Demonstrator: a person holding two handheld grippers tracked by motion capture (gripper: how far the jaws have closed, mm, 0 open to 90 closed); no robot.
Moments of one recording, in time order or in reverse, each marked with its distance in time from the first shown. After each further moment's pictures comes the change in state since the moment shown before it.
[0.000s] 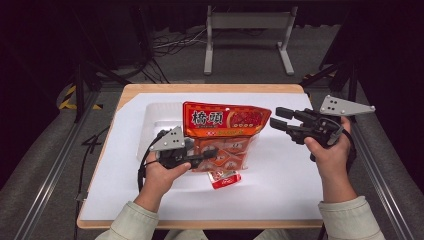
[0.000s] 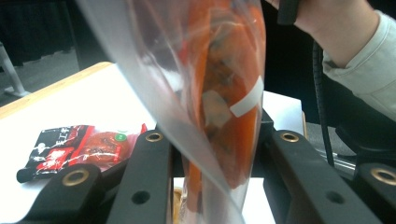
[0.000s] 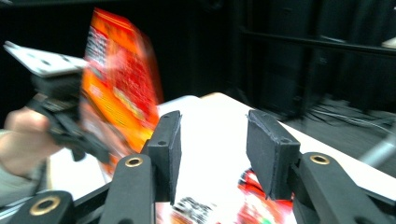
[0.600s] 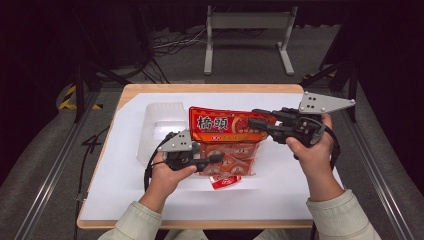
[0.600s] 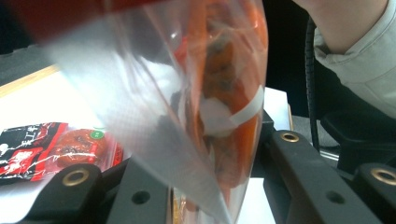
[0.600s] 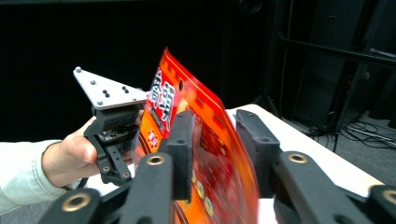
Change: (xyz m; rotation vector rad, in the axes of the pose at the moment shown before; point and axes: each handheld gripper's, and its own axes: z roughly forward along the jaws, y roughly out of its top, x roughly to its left) left arm -0.001 -0.006 0.016 0.018 -0.073 -0.001; right arm 0.035 0.030 0.030 -0.012 0.142 -0.063
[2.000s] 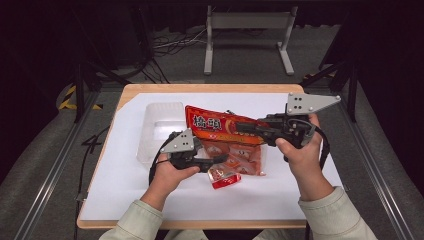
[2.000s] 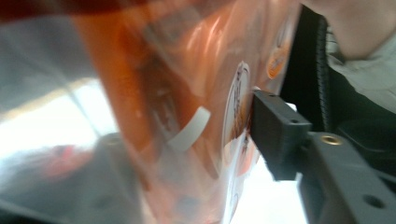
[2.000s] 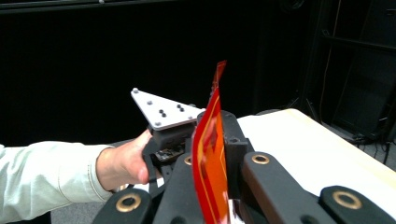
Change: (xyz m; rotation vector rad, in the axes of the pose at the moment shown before) left arm 0.010 -0.010 0.015 -0.065 -0.031 0.060; right arm 0.017 0.012 0.021 0.018 0.156 0.005
